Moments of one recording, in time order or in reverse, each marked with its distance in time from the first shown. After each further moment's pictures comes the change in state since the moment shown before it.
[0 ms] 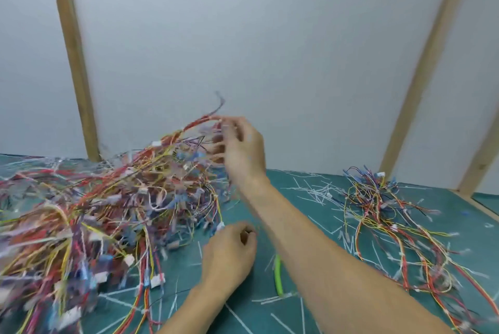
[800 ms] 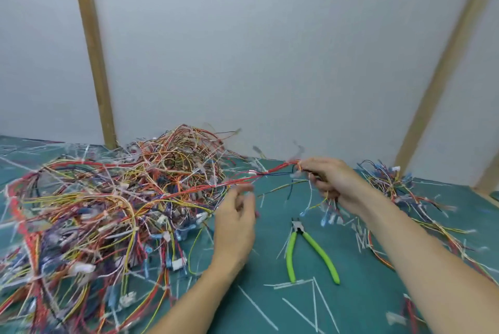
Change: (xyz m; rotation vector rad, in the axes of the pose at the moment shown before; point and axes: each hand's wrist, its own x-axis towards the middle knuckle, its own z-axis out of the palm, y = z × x) left_hand 0.004 0.015 -0.020 -0.696 0.237 0.045; right_hand -0.015 0.046 -0.160 -0.105 -0.009 0.420
